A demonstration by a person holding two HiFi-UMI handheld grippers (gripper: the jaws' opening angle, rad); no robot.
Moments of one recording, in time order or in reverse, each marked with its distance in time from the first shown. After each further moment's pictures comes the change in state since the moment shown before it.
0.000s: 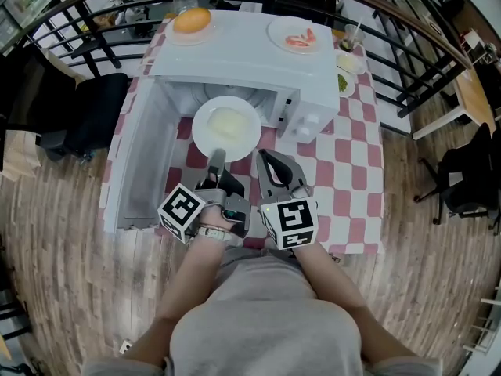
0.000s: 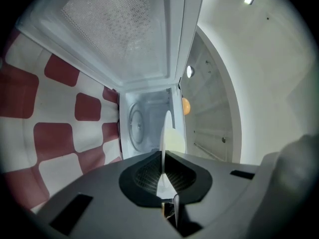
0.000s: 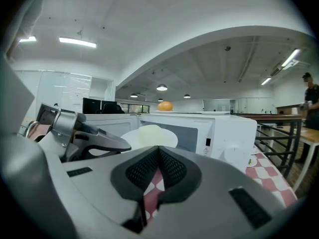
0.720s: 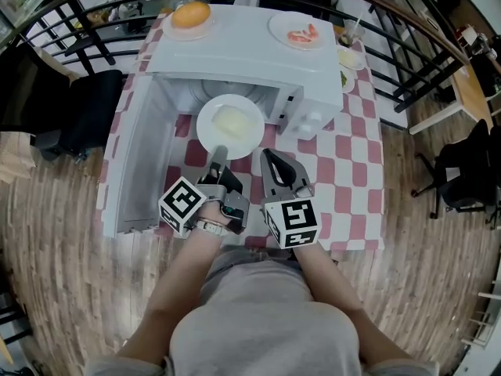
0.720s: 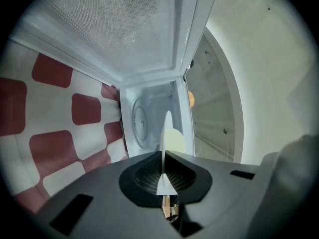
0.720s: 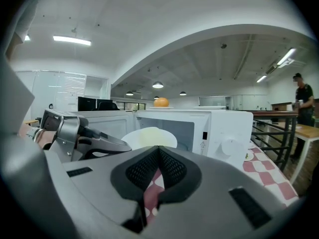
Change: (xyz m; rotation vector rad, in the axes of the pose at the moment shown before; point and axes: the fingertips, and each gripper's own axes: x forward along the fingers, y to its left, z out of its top) left arm 0.012 0.020 0.002 0.050 0.092 0.017; right arm 0.002 -0.004 -0.013 0.031 0.033 -0.045
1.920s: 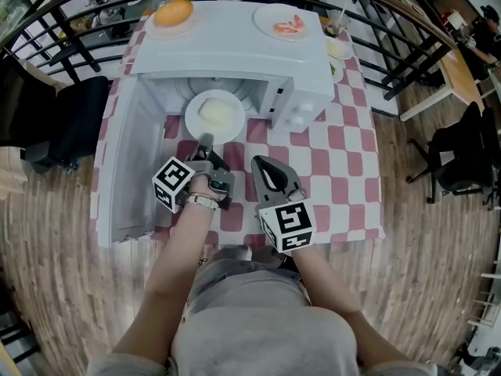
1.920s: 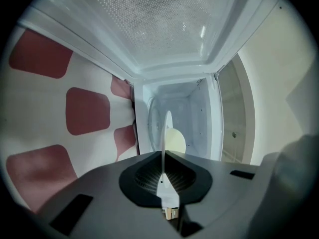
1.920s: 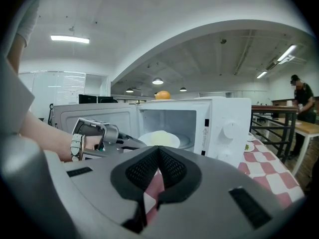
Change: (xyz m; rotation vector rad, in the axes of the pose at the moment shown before) left arm 0.044 0.058 0.025 -0.062 0.009 0.078; right arm -0.008 0.012 -0.028 0.017 0.042 0.010
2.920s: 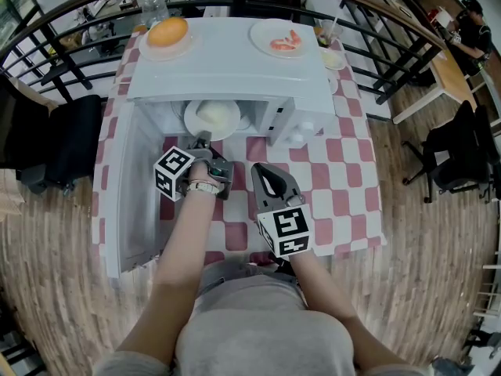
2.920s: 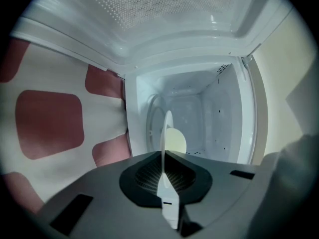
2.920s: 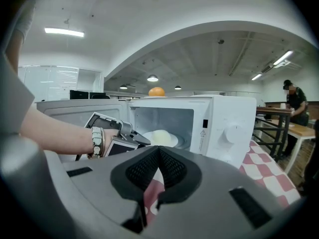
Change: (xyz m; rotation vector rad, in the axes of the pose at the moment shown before) left arm 0.068 0.004 0.030 -0.022 0.029 0.094; right arm 0.031 -0.014 0.004 -0.004 0.035 -0.081
